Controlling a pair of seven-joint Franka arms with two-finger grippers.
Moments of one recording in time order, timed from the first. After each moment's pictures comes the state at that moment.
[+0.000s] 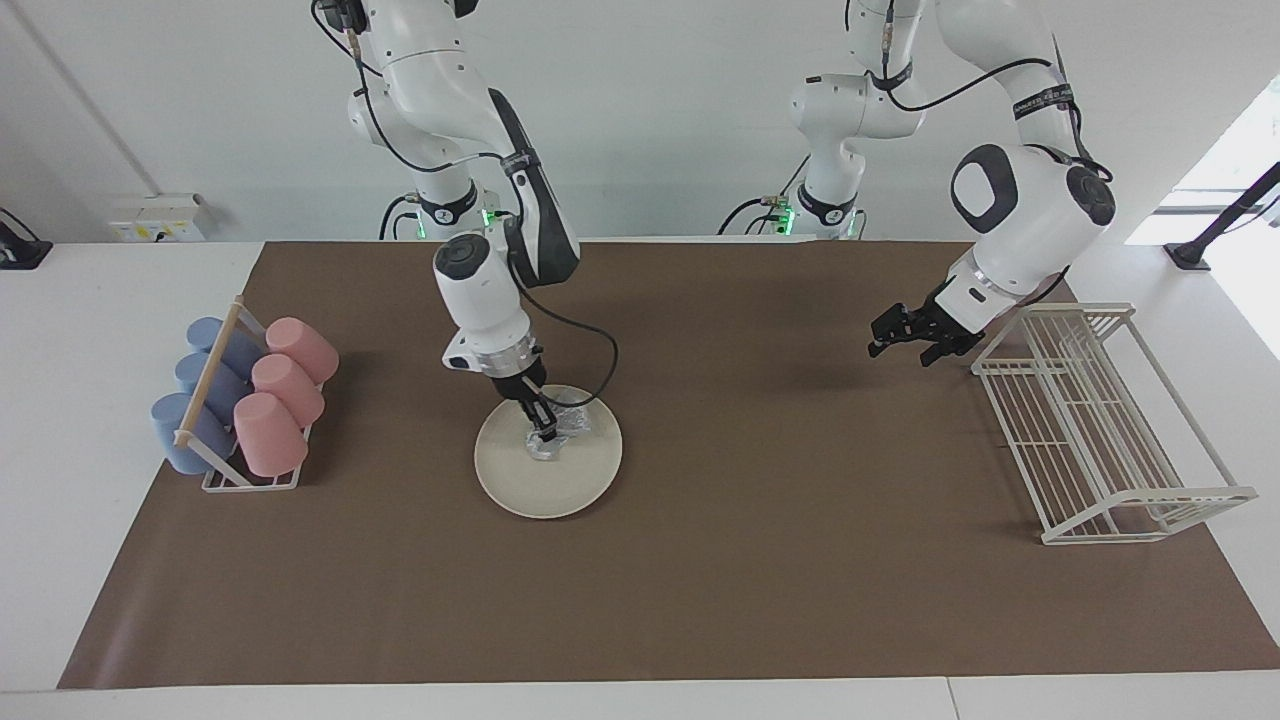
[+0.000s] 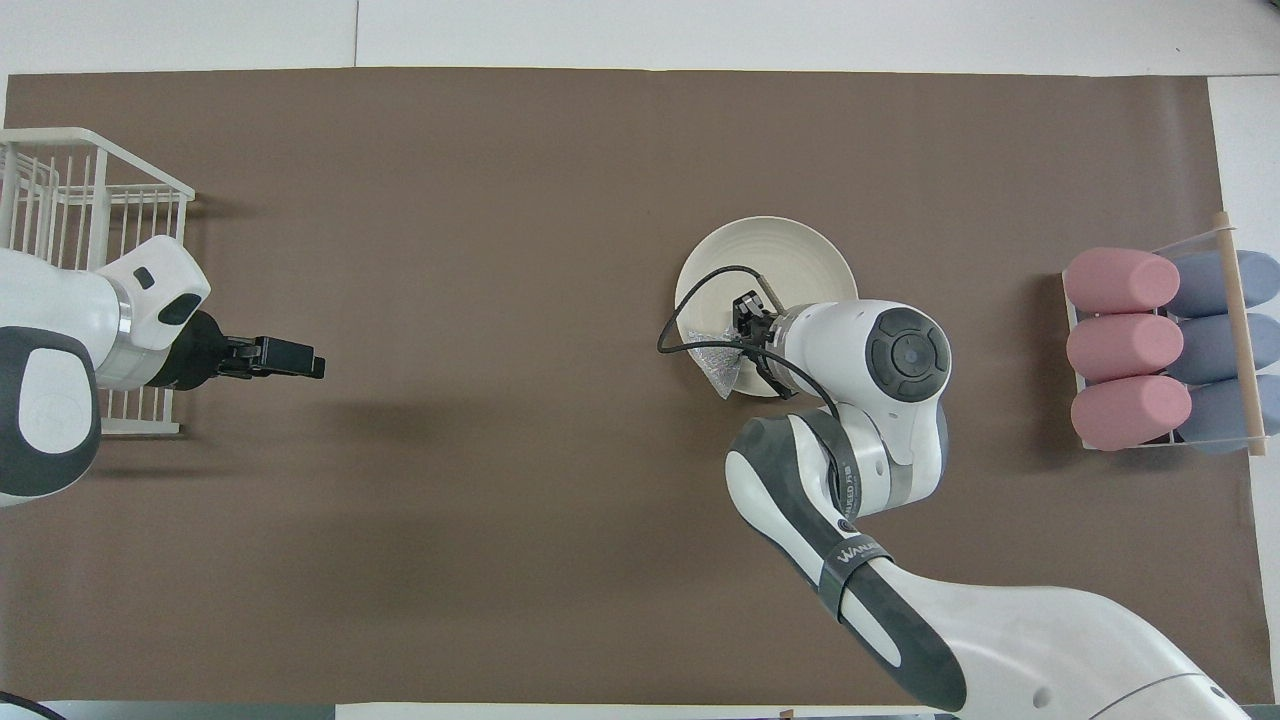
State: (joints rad) left arm -0.19 -0.01 0.14 -2.13 -0.30 2.05 0.21; right arm 0.50 0.29 -0.09 -2.13 0.29 2.65 1.25
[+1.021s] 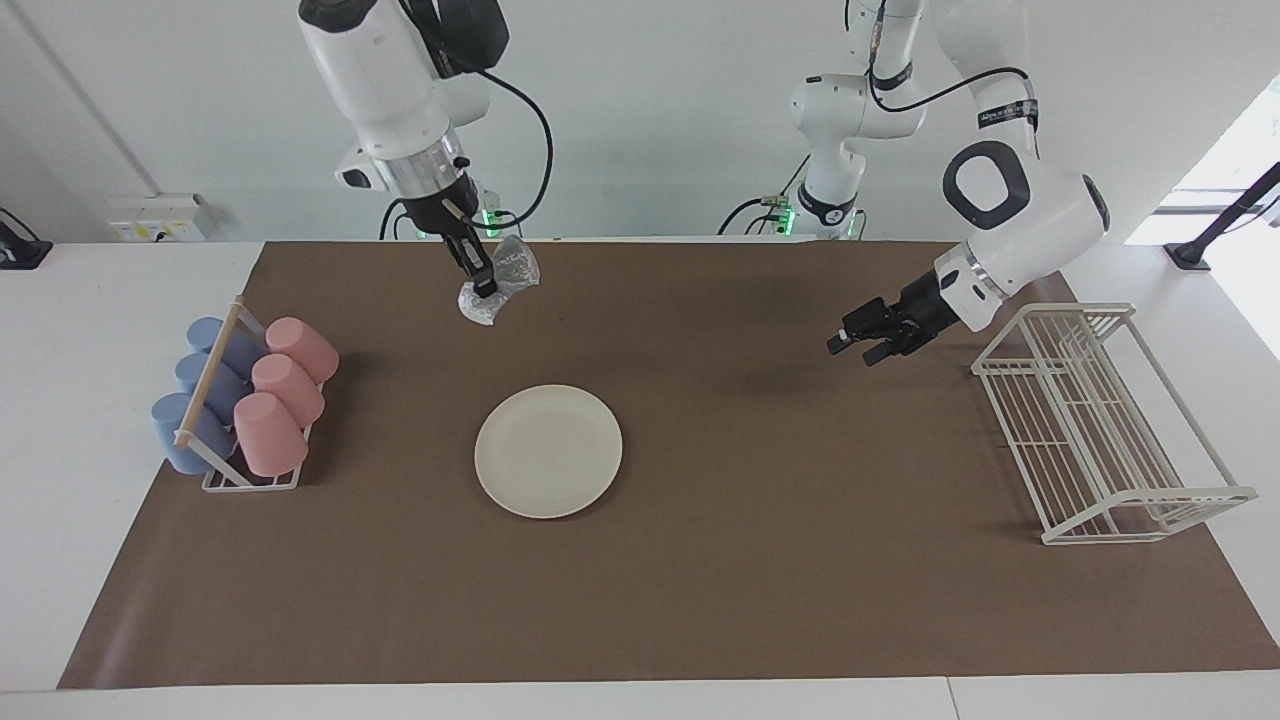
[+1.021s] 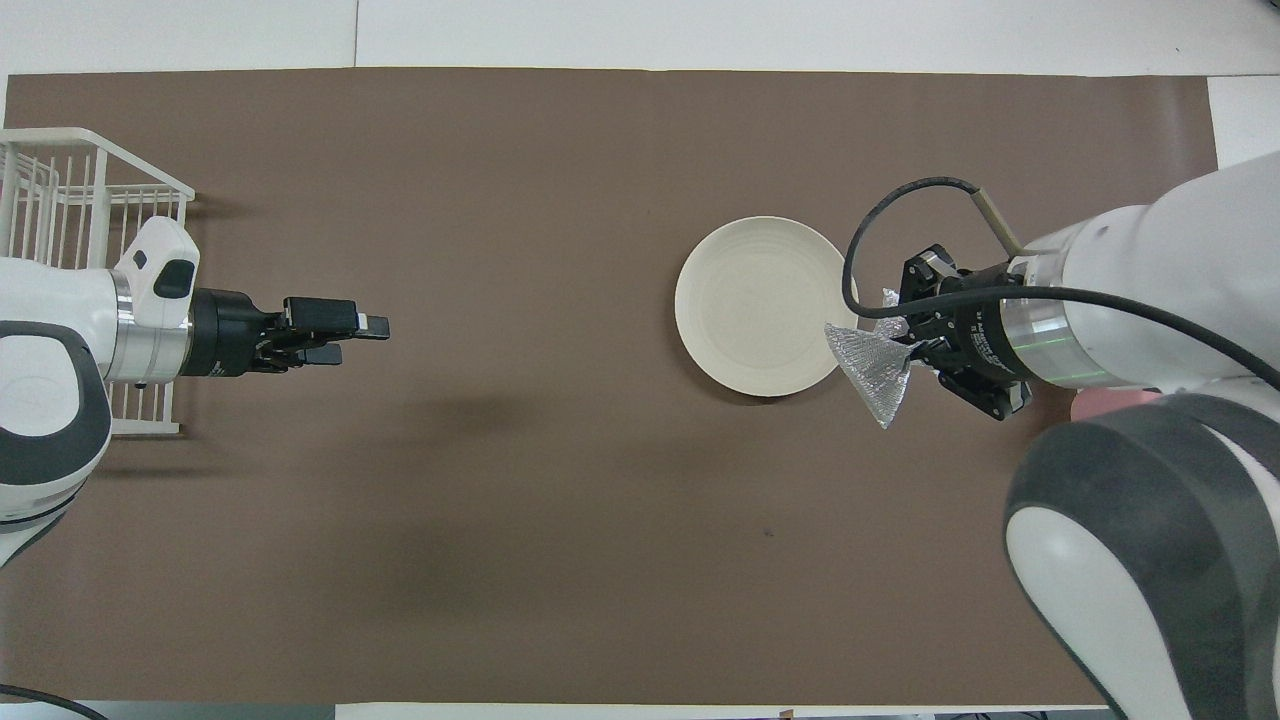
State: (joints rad) left arm -0.19 -0.01 0.11 -2.12 -0.84 2.03 0.19; right arm 0.39 -0.08 -0.10 -1.73 0.09 1.73 1.37
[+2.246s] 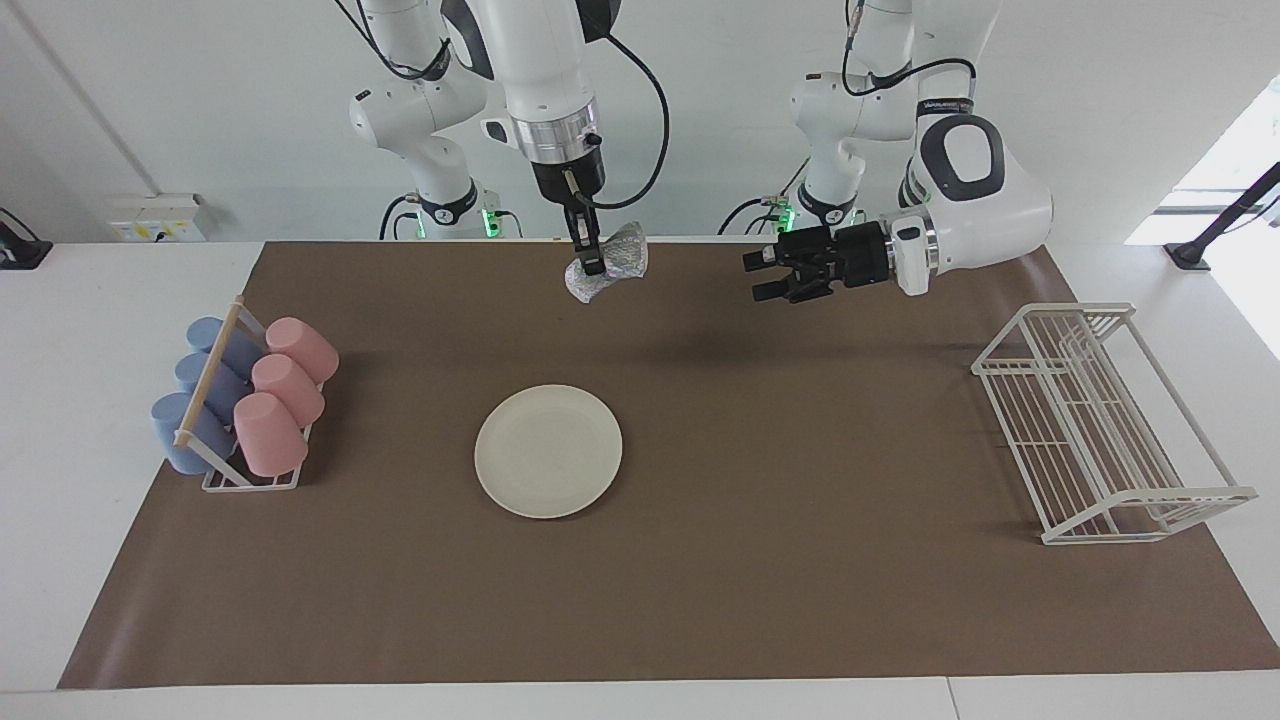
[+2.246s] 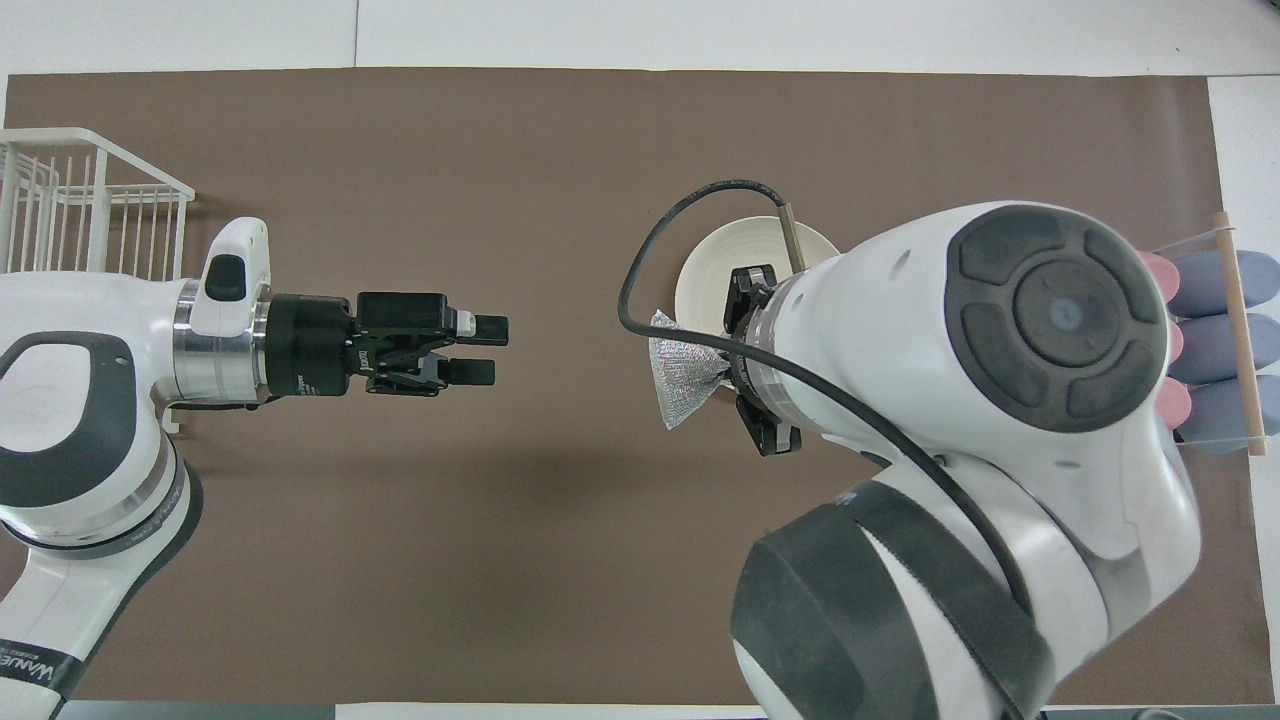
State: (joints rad) left arm -0.38 -0.08 0.11 -2.11 -1.37 1.89 0.22; right arm 0.59 0.02 -0.06 -1.64 0.09 1.81 1.95
